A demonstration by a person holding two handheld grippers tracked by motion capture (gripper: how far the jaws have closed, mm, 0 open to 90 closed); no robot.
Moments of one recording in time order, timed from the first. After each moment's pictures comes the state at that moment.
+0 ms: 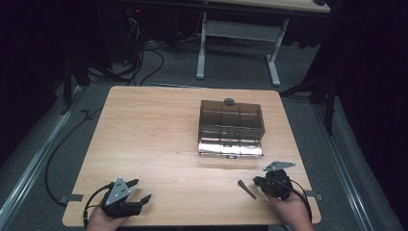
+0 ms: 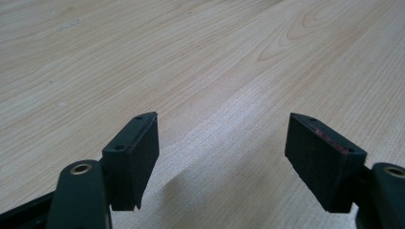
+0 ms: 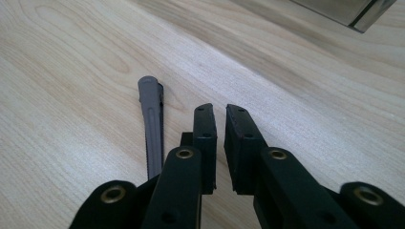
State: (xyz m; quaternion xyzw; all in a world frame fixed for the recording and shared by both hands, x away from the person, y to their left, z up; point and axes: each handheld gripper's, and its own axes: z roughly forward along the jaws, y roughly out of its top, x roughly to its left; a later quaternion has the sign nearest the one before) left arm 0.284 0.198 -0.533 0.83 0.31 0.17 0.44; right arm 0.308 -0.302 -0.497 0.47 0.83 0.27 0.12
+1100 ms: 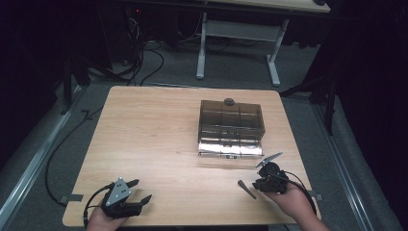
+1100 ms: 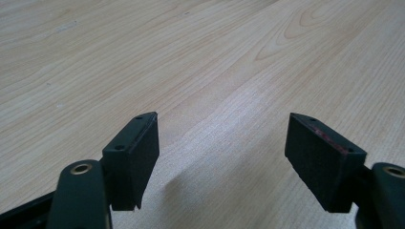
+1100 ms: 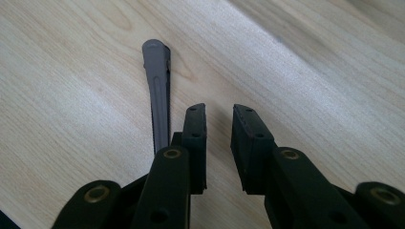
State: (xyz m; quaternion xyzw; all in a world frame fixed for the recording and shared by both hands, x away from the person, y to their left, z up) left arm 0.283 0.197 -0.533 0.83 0.30 0.17 0.44; right arm 0.328 -0.289 -0.486 0.46 0.87 0.15 0.05
